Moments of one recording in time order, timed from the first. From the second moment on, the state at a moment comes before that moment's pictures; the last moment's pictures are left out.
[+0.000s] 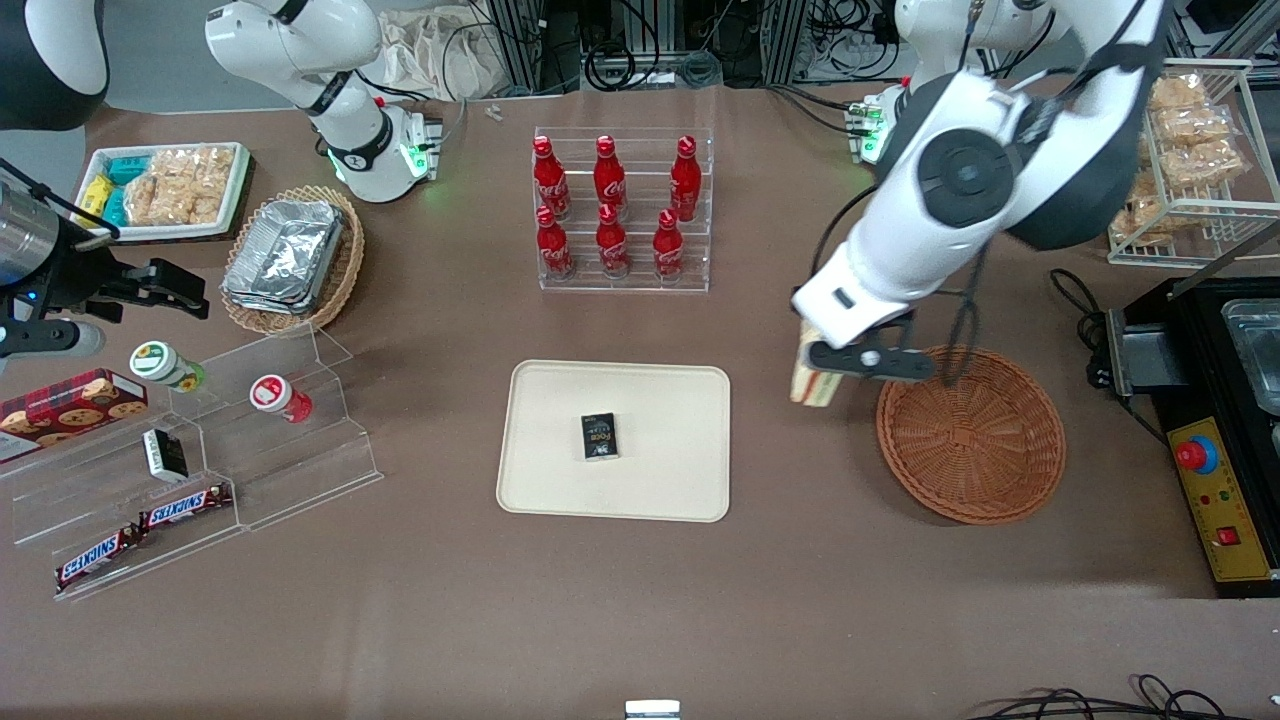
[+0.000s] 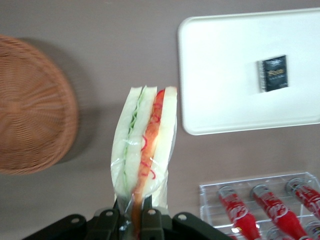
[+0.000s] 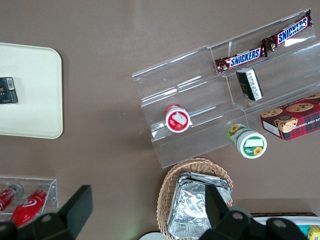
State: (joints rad) arm -0.16 0.28 -0.41 -1.60 0.01 1.80 -0.41
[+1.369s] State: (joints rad) arm -0.30 0.69 -0.41 -1.59 0.26 2.23 -0.69
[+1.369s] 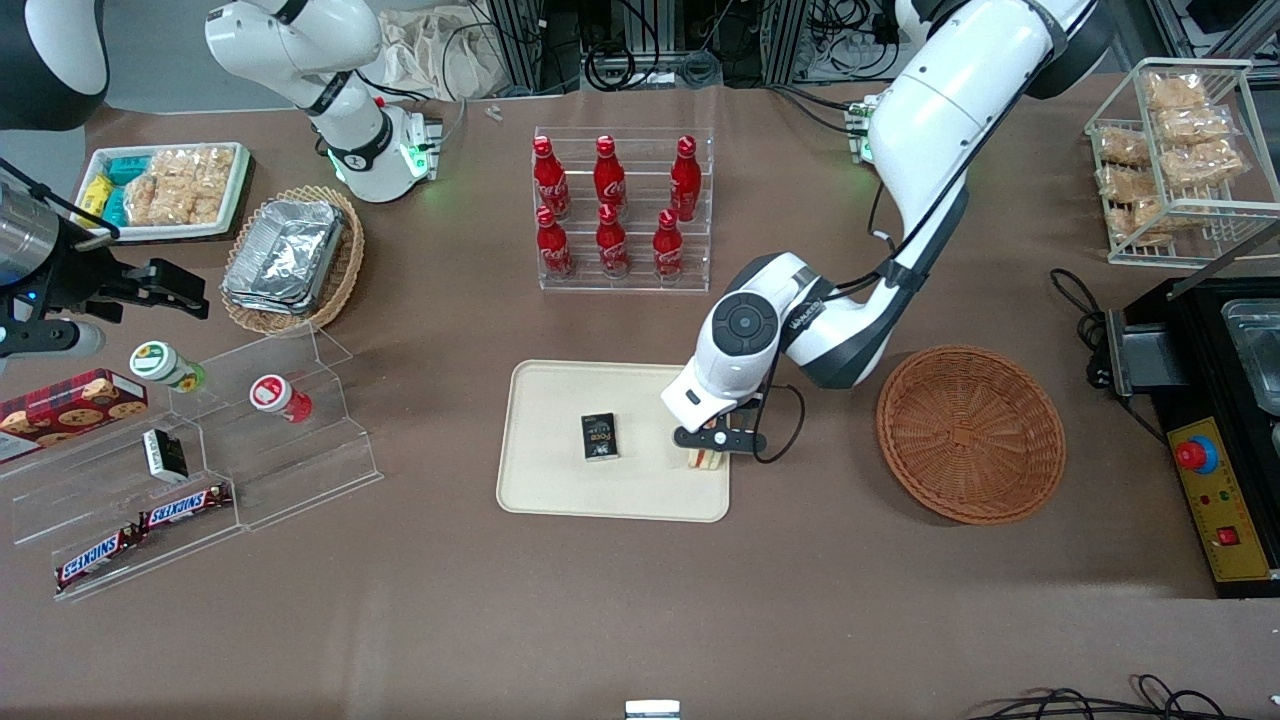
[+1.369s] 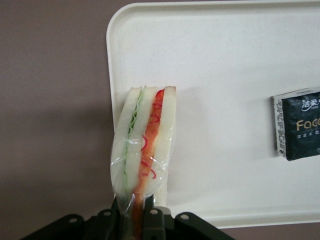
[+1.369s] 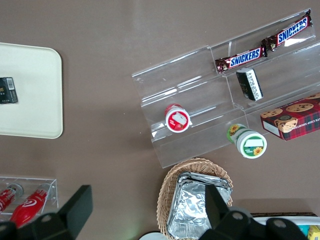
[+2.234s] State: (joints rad) arm -0.25 0.53 -0.40 -1.53 0.25 2.00 -0.73
